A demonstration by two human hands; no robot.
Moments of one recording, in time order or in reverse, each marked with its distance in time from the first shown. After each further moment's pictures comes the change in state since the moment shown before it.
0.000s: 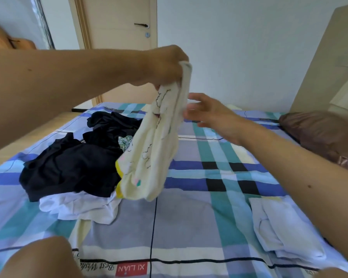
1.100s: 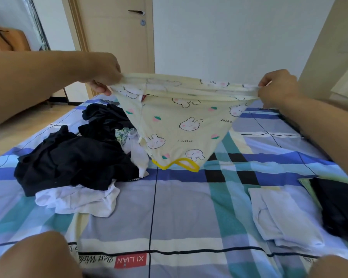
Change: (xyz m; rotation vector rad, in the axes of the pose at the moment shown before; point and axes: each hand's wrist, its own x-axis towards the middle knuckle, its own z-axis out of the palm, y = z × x) left_hand 0.001 -0.108 -0.026 0.245 0.027 -0.463; right_hand -0.001 0.037 -0.118 -0.620 0.749 0.274
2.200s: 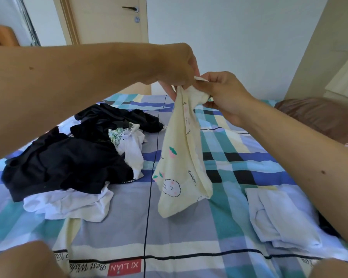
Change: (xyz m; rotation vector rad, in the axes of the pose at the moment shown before) left_hand -0.045 0.130 0.034 -0.273 -0.148 0.420; right_hand -0.064 -0.078 0.039 0.753 -0.467 -0.160
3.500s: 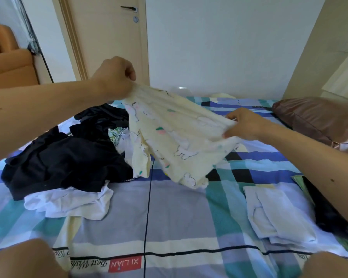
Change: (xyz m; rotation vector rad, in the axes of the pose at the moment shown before) left_hand -0.011 -0.114 -0.018 0.169 0.482 -0.091; right_hand -0.005 0.081 -0.064 -0.764 -0.107 0.272
